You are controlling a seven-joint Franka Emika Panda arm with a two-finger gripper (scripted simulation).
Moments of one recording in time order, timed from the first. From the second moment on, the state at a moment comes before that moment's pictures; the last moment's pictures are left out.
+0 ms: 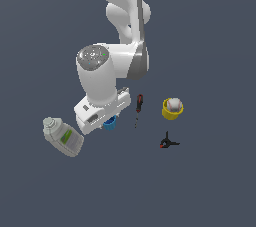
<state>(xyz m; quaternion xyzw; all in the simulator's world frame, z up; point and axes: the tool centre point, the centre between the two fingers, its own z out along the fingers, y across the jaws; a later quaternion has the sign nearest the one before) 0.056 -0.075 0.160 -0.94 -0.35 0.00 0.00</state>
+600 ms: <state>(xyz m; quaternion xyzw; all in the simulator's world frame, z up) 0.008 -0.163 0.276 -0.94 -0.35 0.00 0.00</state>
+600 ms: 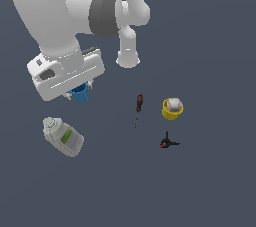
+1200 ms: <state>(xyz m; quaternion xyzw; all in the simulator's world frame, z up) -0.026 -0.233 0.367 -0.94 -0.35 0.00 0.00</state>
